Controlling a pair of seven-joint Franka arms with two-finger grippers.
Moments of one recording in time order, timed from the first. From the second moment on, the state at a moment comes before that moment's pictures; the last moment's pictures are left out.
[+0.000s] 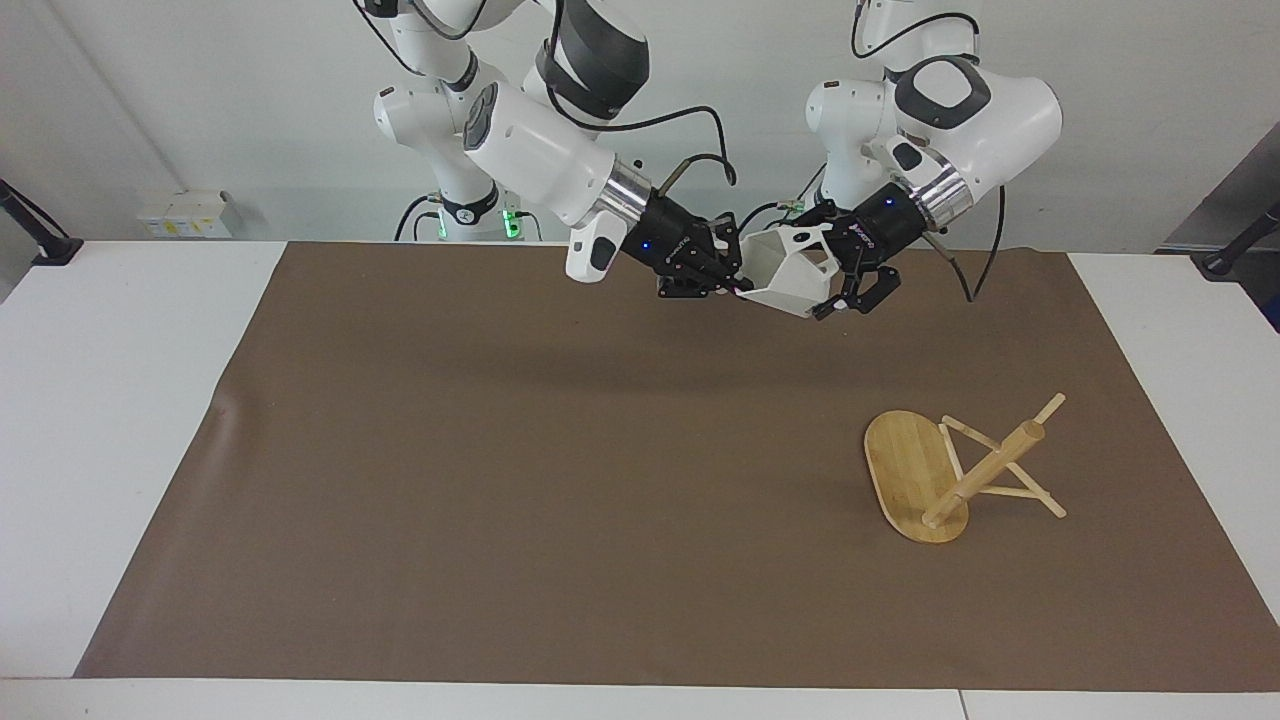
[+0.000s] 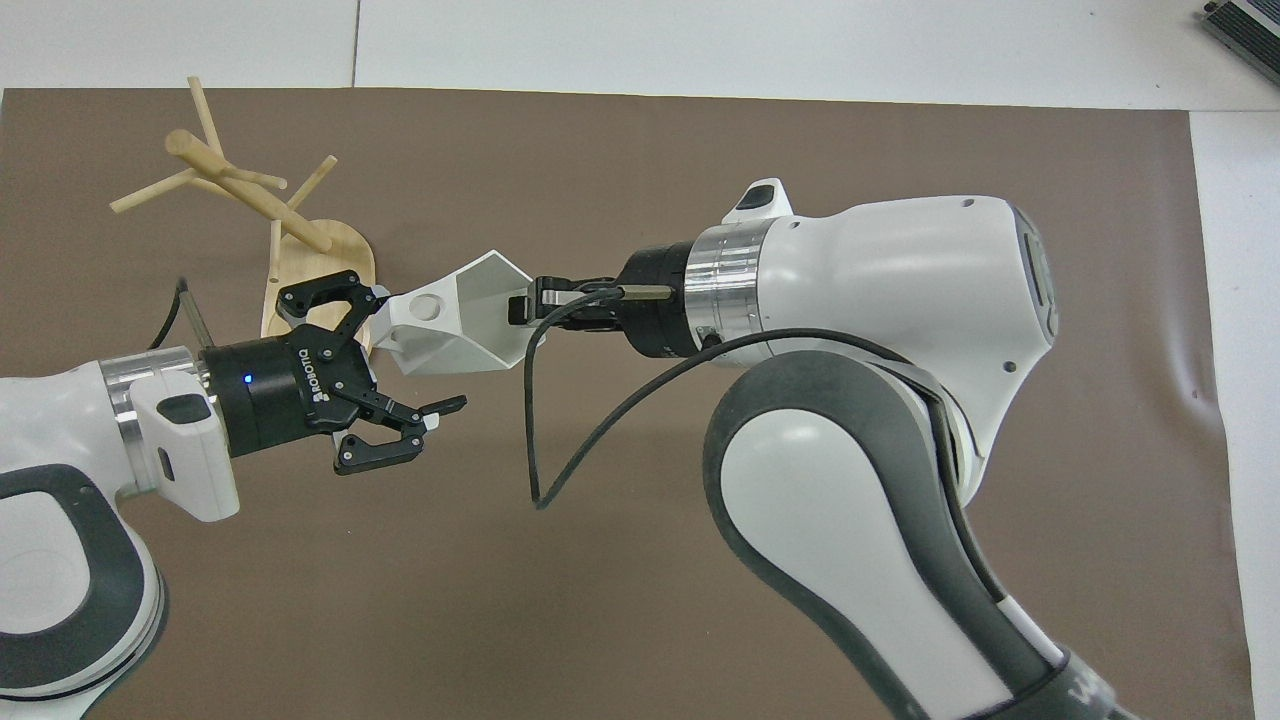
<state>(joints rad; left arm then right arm) -0.19 -0.28 -0.10 -2.25 -1.18 2.28 1.60 0.43 0.18 0.10 -1.65 0.93 2.24 0.02</state>
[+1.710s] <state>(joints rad) -0.19 -0.27 -0.11 -2.24 -1.18 2.28 1.62 0.42 0.18 0.09 -1.65 0.93 2.20 0.02</state>
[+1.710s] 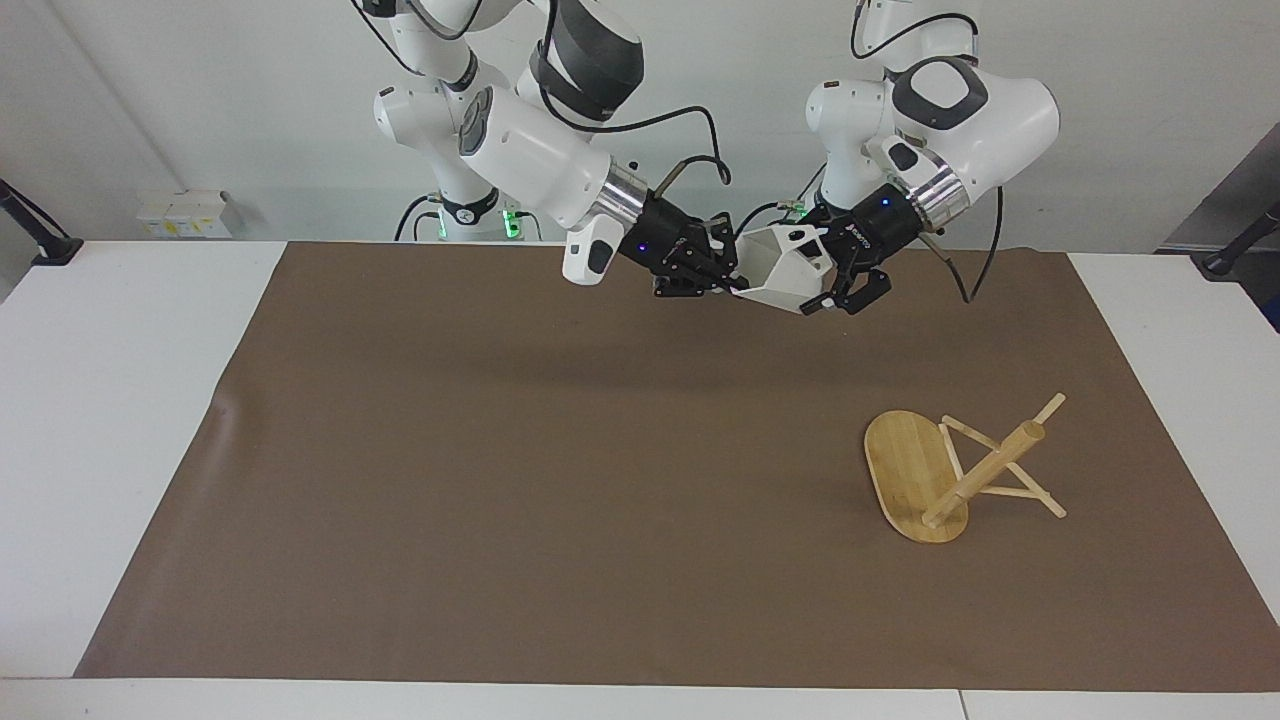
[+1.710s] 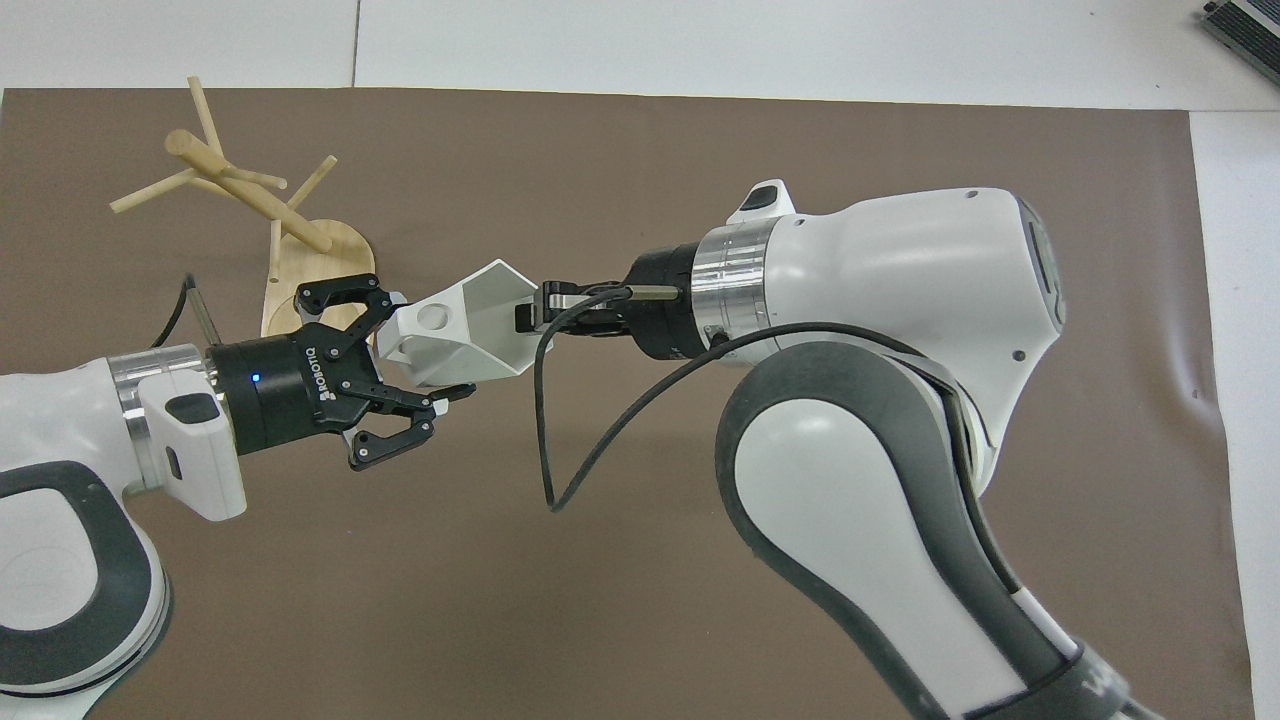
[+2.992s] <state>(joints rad) -0.21 -0.25 -0.13 -2.36 -1.18 2.76 1.48 0.36 0.15 0.09 -1.64 0.69 2.20 0.02</state>
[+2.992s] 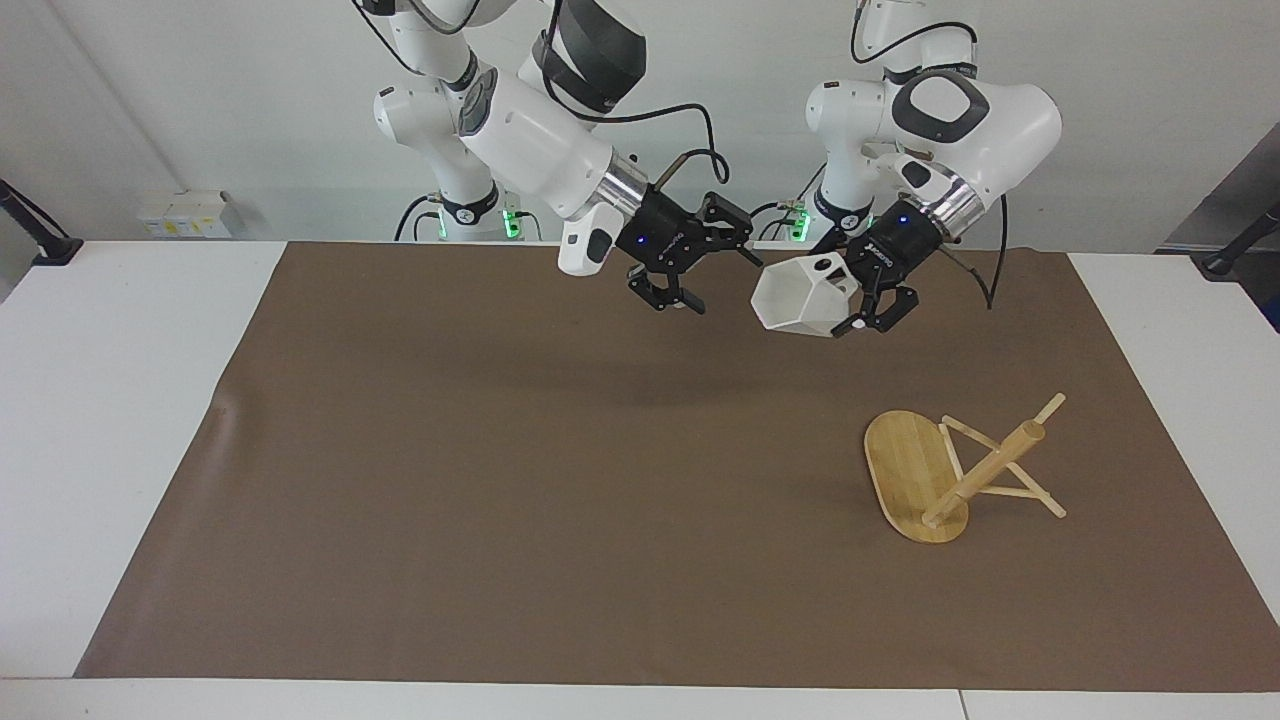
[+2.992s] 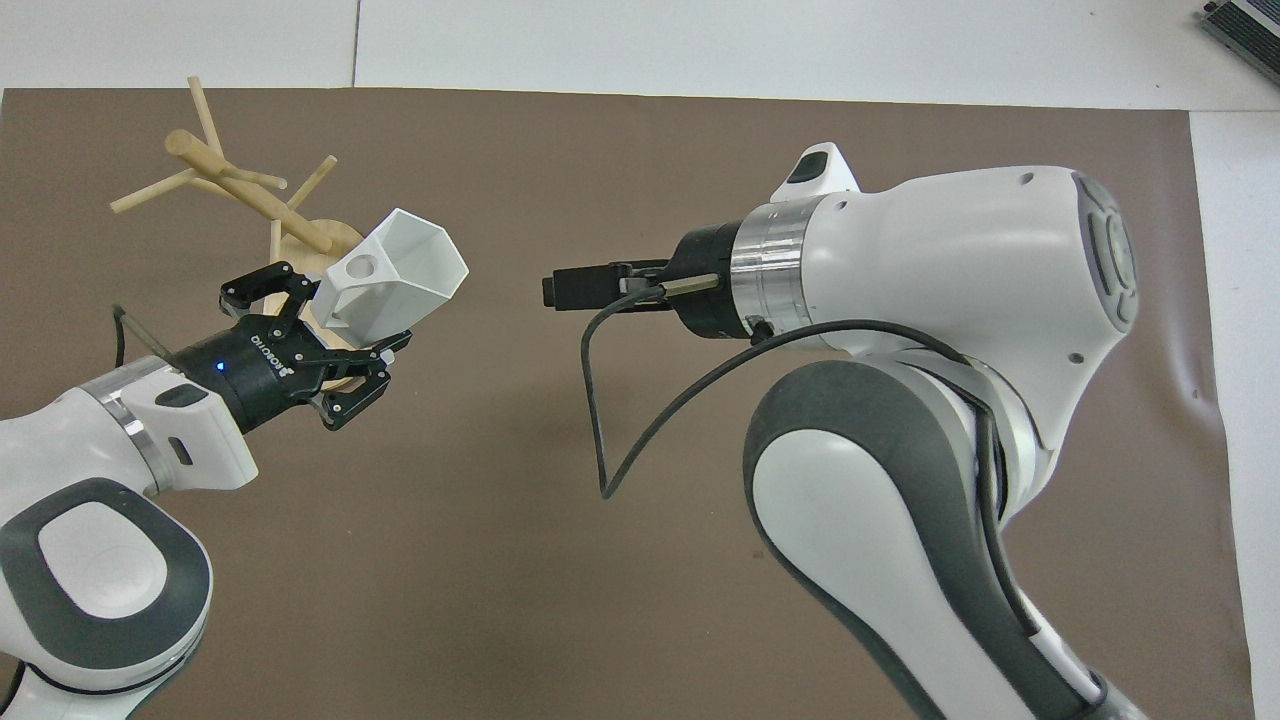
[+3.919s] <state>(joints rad) -0.22 -0.06 -0.12 -2.28 -1.18 2.91 1.29 0.13 0.07 0.08 -1.66 0.07 1.99 0.01</state>
